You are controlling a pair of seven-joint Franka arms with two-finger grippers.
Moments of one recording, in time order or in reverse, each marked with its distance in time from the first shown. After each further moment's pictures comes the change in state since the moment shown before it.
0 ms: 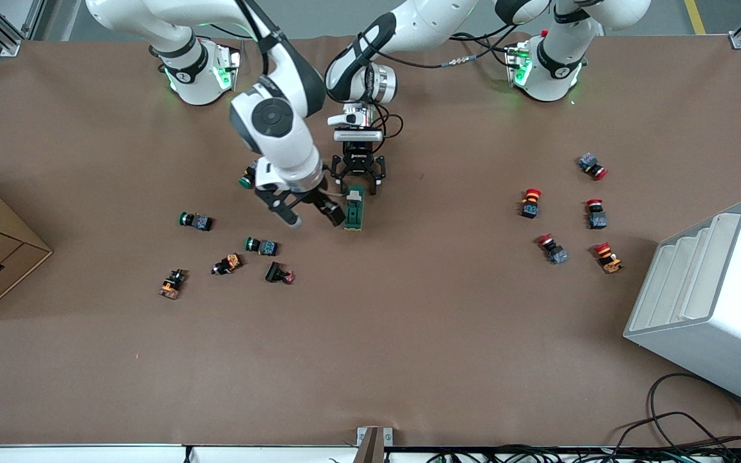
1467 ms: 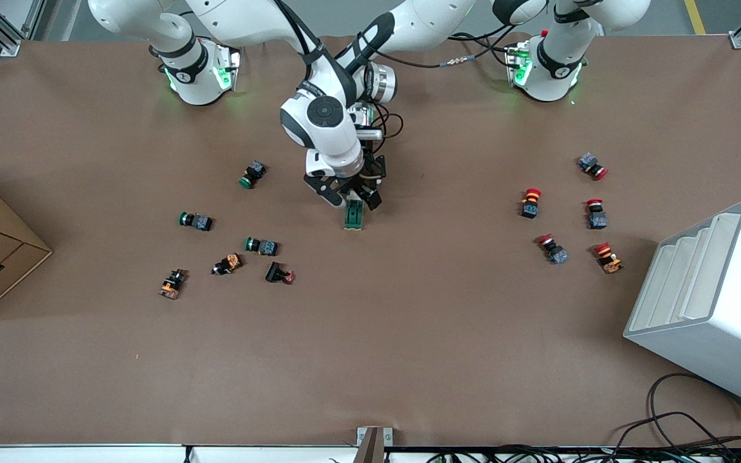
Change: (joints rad) left arm -0.016 0.009 0.003 0.000 0.010 -0.026 -0.012; right arm 0.149 0.159 -0.001 -0.017 0.000 0.186 0.123
